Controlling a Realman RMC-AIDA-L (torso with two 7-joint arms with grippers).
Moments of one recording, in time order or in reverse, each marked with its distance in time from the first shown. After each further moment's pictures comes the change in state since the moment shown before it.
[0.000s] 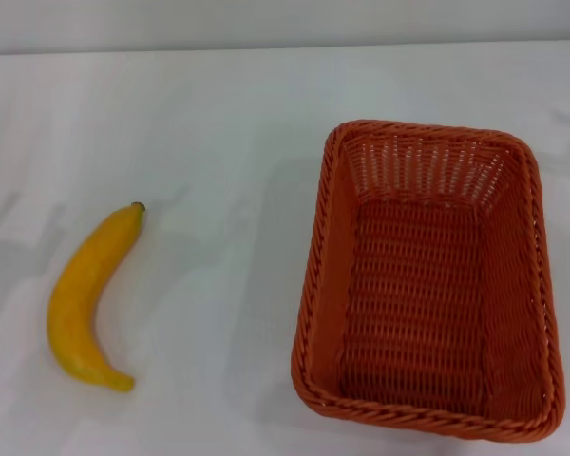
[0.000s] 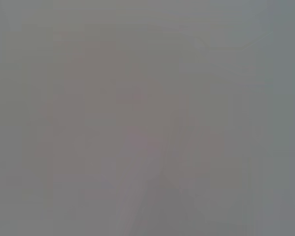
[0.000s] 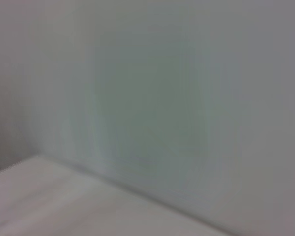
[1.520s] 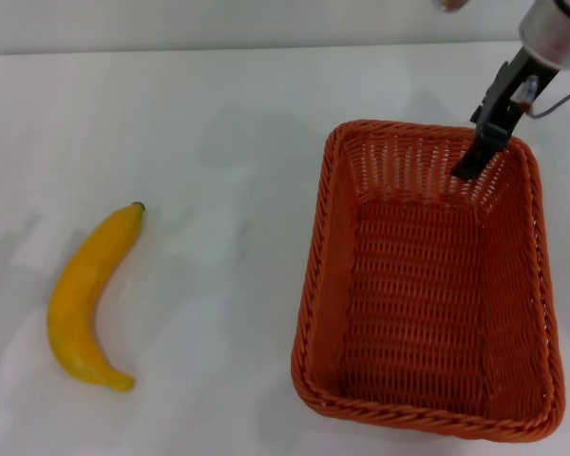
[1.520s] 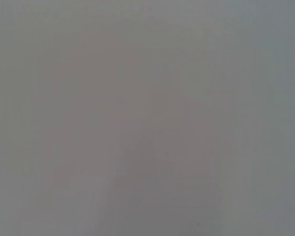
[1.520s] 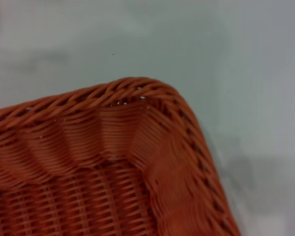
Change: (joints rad) left arm 0.053 -0.007 0.000 -0.003 0.120 -0.024 -0.009; right arm 0.703 0.155 -0.280 0.509 -1.004 -0.109 0.135
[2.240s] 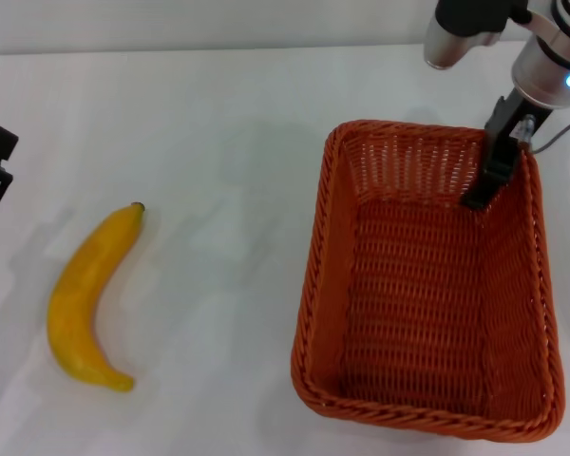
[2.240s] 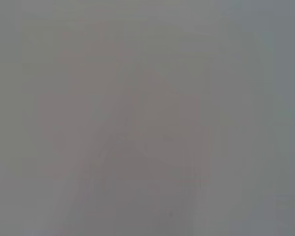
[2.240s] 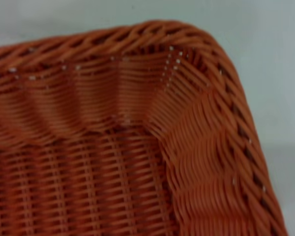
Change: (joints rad) left arm -0.052 -0.004 0.015 0.040 0.037 -0.002 -0.005; right arm -0.028 0.008 -0.109 0.089 0.026 -0.093 -0.034
